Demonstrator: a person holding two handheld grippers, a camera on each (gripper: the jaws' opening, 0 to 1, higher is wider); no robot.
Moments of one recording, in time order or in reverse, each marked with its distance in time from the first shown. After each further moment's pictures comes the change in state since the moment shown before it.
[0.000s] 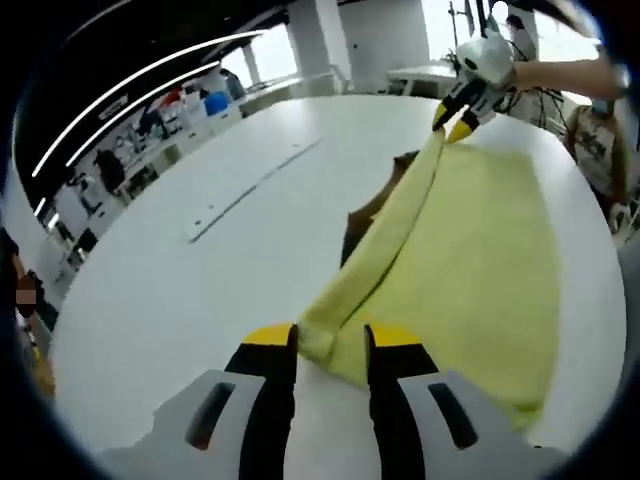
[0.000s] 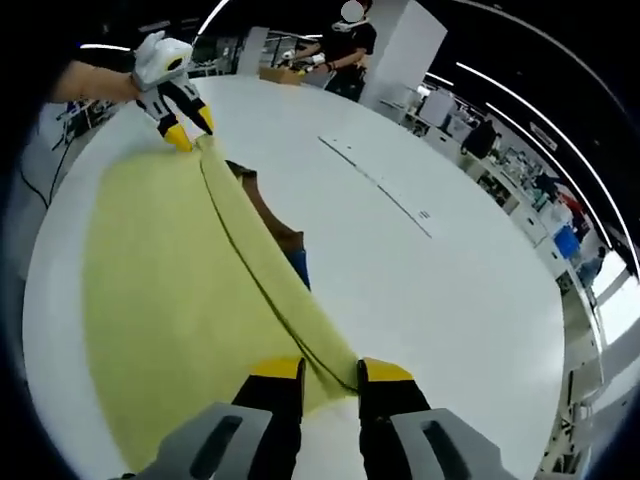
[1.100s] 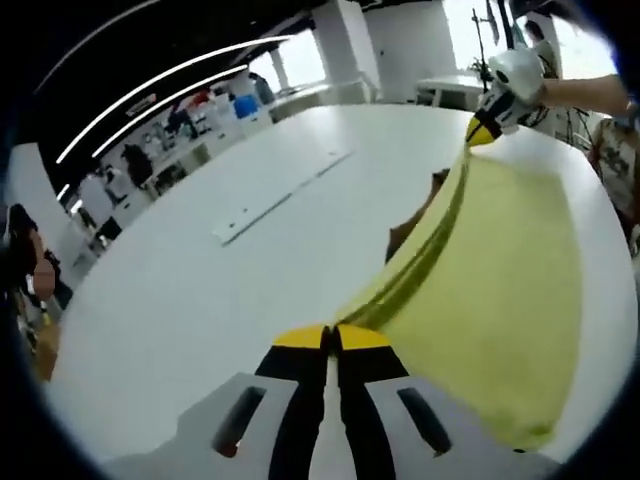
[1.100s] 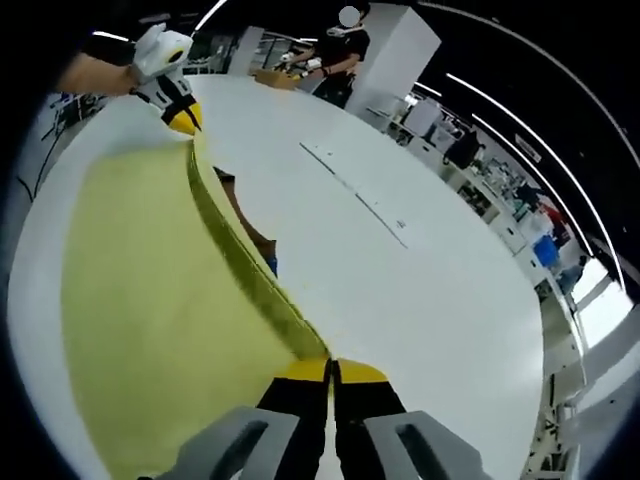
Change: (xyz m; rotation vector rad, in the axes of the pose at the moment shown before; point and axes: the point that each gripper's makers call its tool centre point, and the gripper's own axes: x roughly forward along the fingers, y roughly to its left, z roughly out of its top) left arm -0.005 0.036 0.017 -0.226 -0.120 0.112; right arm -0.003 -0.031 0.014 0.053 -0.073 -0.140
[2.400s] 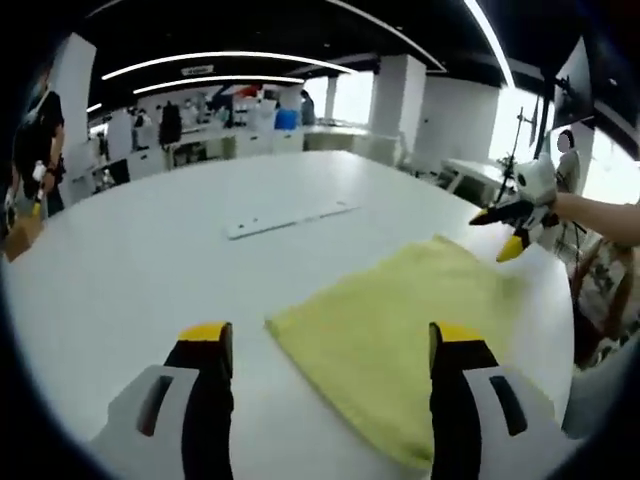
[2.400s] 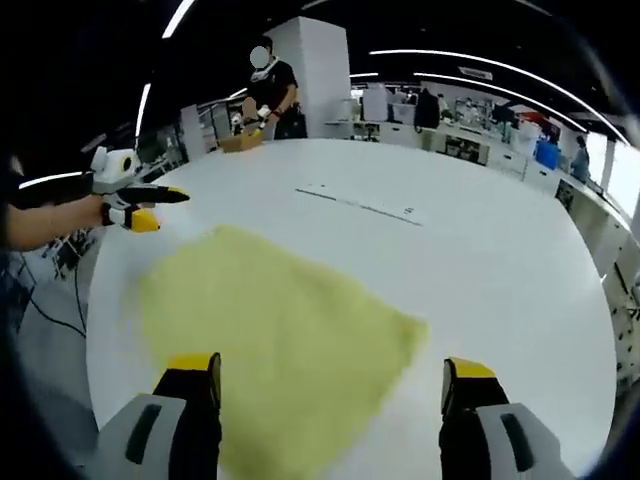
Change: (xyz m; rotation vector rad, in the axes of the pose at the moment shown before) left arm -0.073 -0.038 0.015 -0.319 -0.159 -0.072; right arm -0.064 0.069 0.007 0.436 -0.069 0.237
